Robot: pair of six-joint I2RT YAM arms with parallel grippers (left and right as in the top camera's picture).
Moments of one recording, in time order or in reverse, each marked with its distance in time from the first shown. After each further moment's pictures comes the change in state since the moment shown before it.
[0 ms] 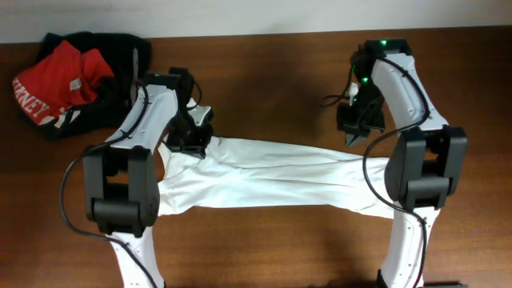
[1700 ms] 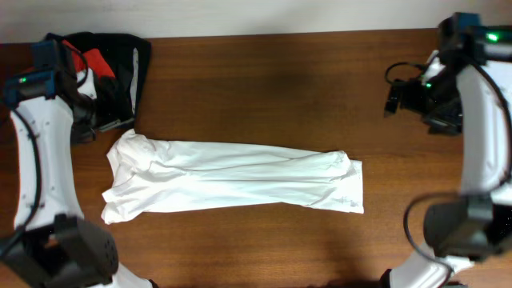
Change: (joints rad) left arm 0.393 -0.364 0.106 -0.011 -0.156 -0.182; right arm -0.222 -0.380 0.063 -0.054 0.087 0.011
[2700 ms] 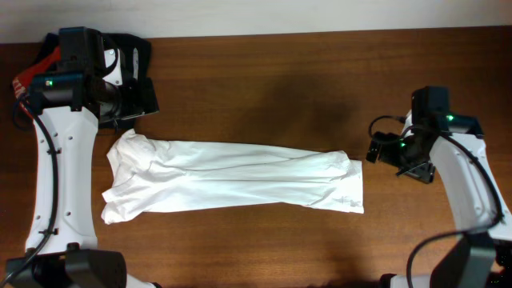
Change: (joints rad) left arm -0.169 -0.094 0.003 0.069 -0.049 0.000; right arm 0.011 -0.320 -0.883 0.626 0.019 0.022
